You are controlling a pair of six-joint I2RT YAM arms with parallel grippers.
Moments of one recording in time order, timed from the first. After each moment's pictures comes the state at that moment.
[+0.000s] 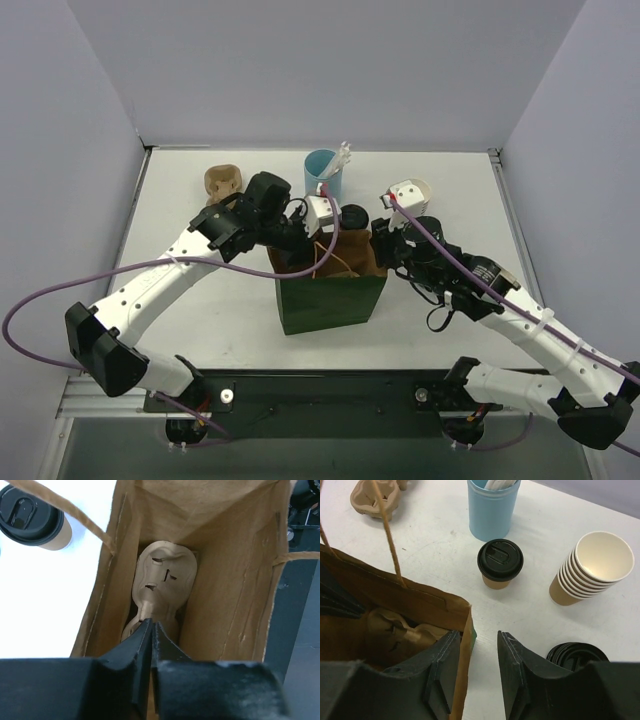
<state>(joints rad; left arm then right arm) -0.73 1.42 1.43 -0.78 0.48 0.28 0.84 1.00 1.11 -0.57 0.41 0.15</state>
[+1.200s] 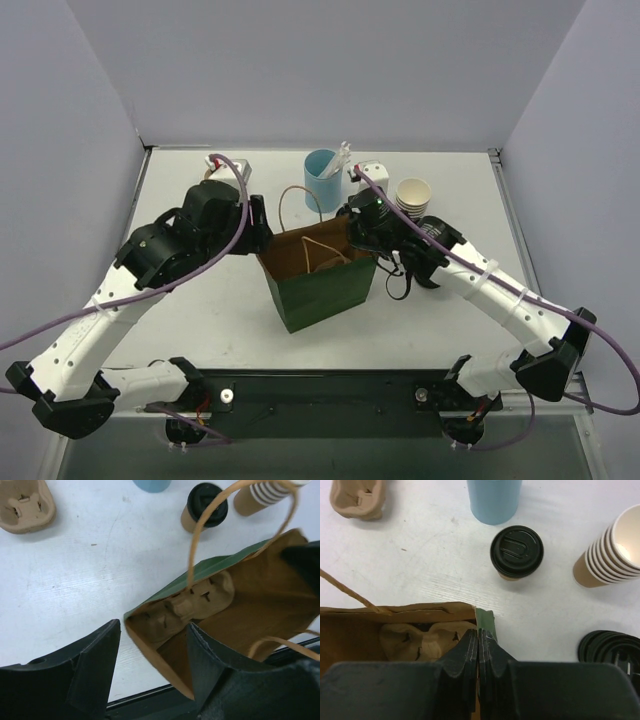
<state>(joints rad) -0.73 1.14 1.44 -0.97 -0.26 -0.49 0.84 1.33 1.37 -0.71 0.45 0.35</state>
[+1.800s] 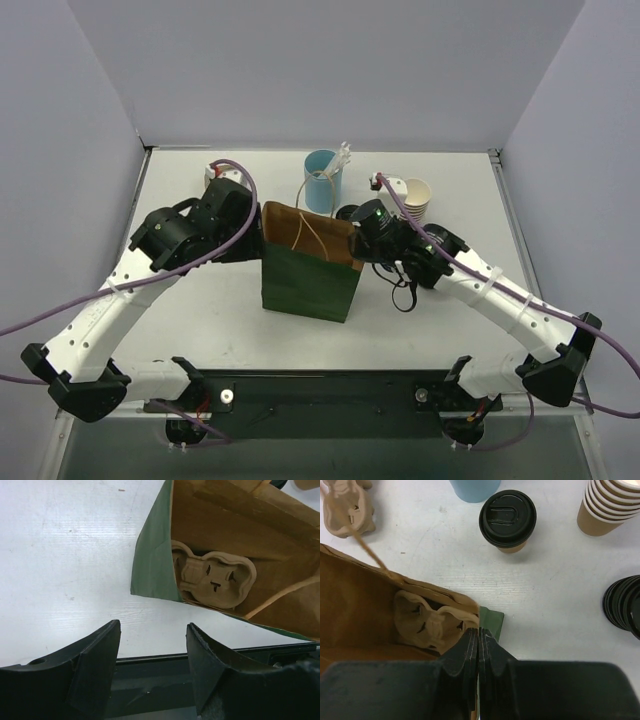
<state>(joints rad) -0.73 1.25 1.62 -1.26 -0.32 -0.70 0.89 1.32 1.35 -0.81 0.54 0.71</state>
